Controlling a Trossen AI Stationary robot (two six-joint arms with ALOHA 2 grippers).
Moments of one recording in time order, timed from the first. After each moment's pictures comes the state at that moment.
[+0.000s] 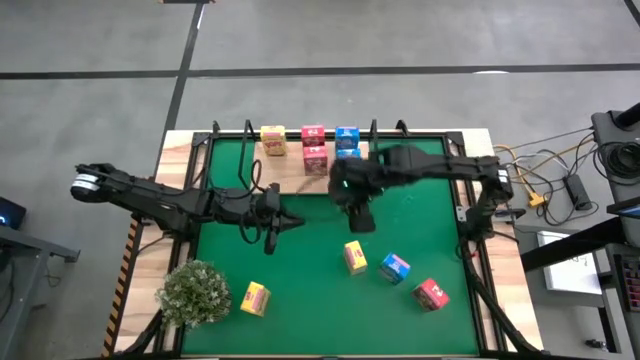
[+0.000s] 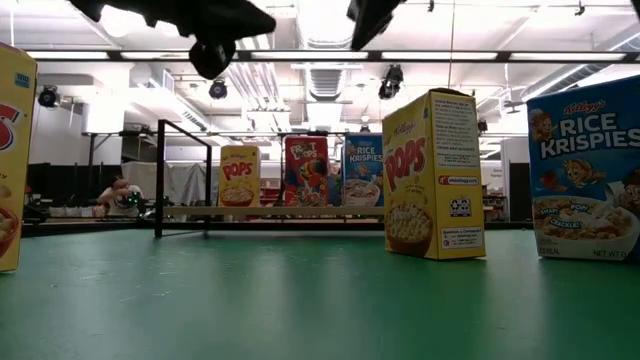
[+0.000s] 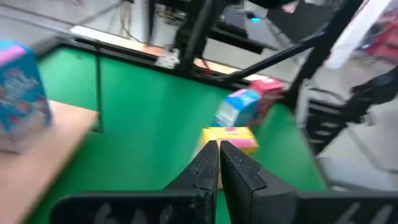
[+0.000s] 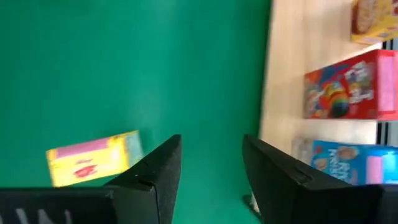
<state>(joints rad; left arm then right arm) -0.14 1.14 0.71 0.16 -0.10 -0.31 0.00 1.81 1.98 -1.27 0.01 -0.15</state>
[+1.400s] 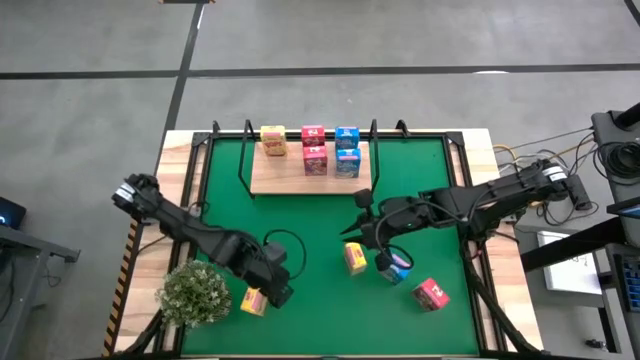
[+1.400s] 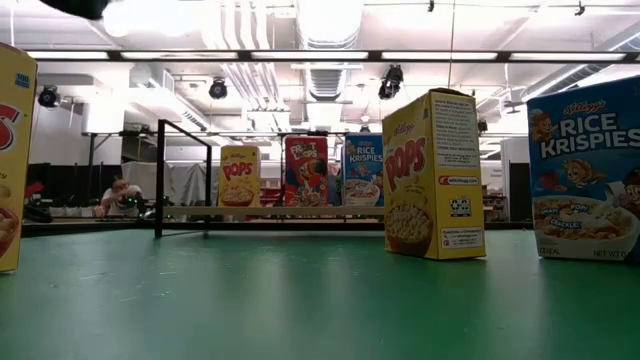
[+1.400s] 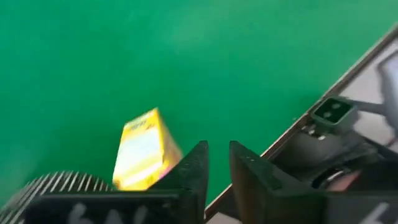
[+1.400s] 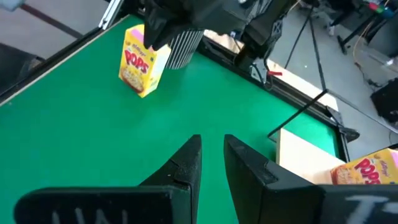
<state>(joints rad) -0.52 1.63 1.47 -1.08 0.03 -1.38 0.24 1.36 1.16 -0.27 0.08 -0.38</state>
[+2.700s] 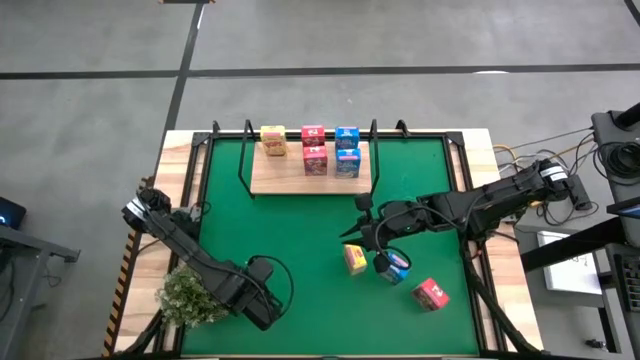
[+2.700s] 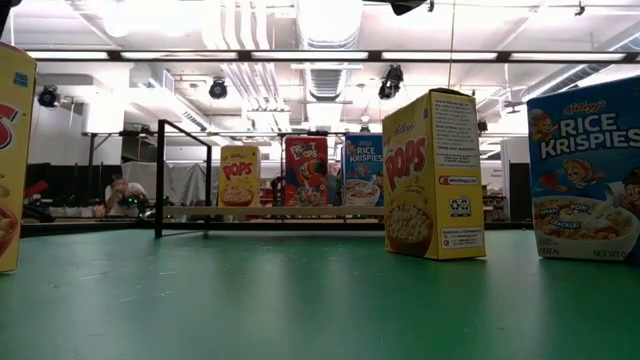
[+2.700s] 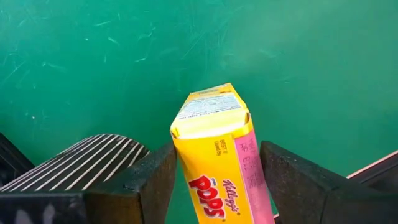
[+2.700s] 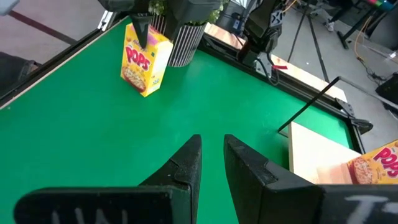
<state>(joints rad) -0.67 1.78 1.51 -1.28 -0.07 -1.63 0.24 1.35 1.05 -0.14 0.08 -0.32</state>
